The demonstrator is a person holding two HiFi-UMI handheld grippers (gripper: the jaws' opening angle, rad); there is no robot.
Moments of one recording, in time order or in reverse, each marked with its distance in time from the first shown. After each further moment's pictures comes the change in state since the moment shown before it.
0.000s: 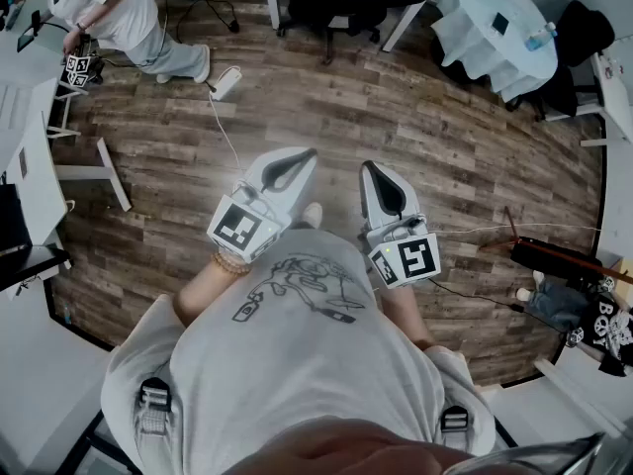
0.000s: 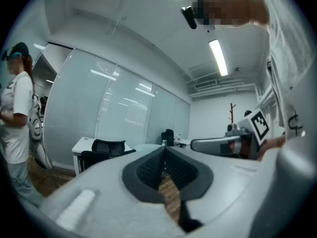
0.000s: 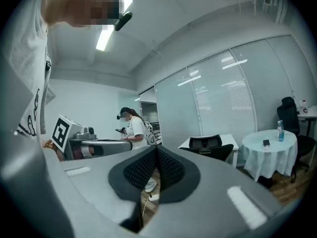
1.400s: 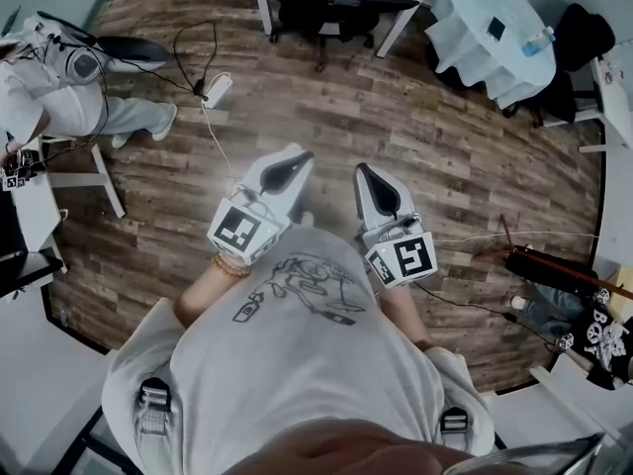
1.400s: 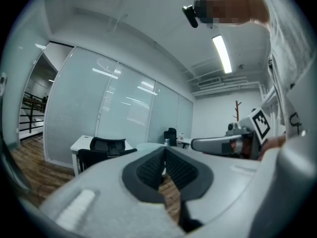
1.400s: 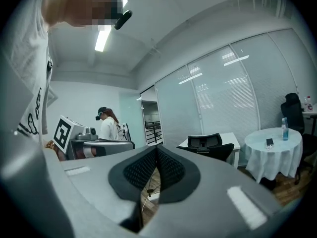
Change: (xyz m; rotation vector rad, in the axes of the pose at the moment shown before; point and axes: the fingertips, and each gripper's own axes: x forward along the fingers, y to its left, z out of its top) left arm 0.070 0.009 -0.014 -0.011 0.011 0.023; right arm 0.015 -0.067 -0.007 0.013 0.018 0.040
